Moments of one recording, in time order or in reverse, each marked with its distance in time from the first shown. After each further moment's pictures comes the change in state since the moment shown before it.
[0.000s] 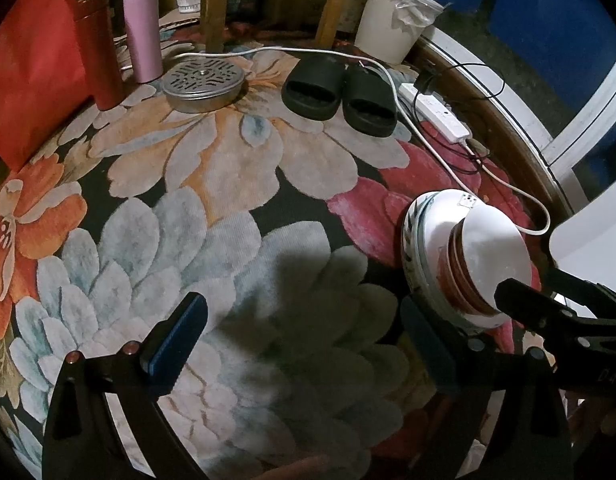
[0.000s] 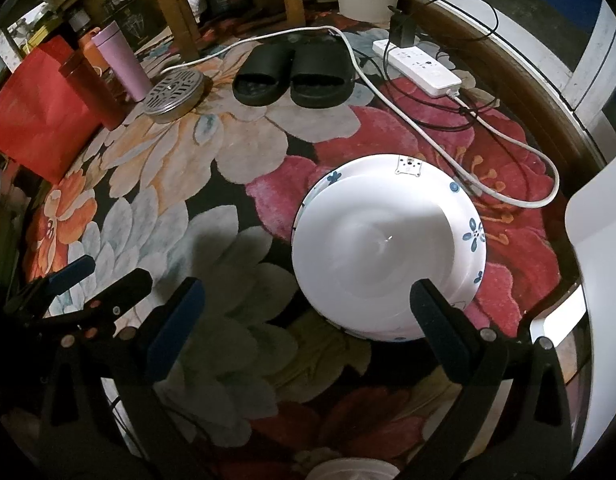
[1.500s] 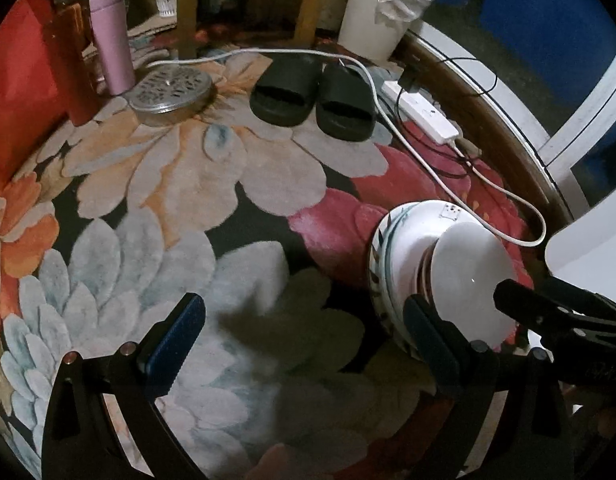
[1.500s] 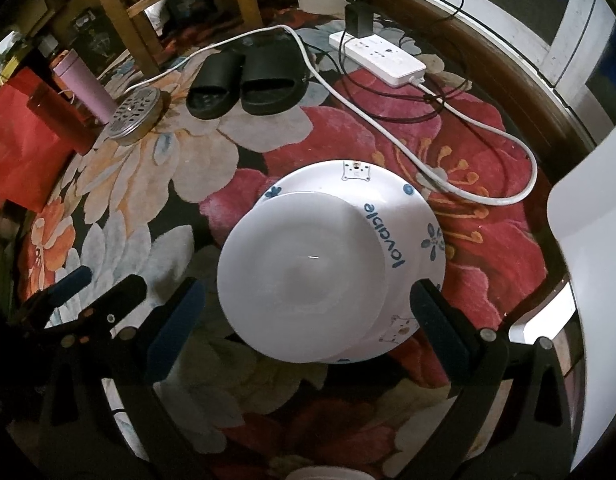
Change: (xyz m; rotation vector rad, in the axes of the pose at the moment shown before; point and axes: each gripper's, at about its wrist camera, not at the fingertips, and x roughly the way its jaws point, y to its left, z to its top) left arm 0.019 -0.045 0.023 0.017 0.004 -0.013; right arm 0.008 -0.056 0.028 0.078 0.034 -0.010
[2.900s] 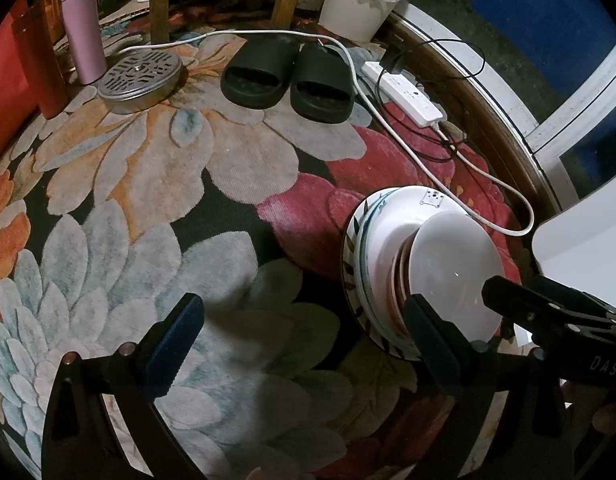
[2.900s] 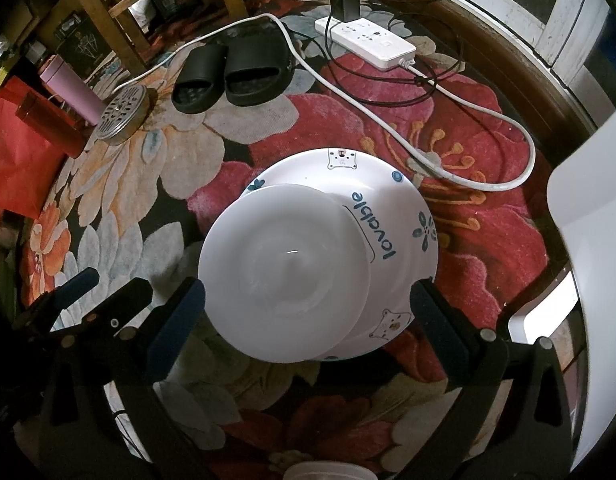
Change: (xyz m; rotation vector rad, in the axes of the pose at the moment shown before) left arm 0.019 -0.013 0.007 0.013 0.075 -0.065; right arm 0.007 -0.017 0.003 0.043 0.058 0.004
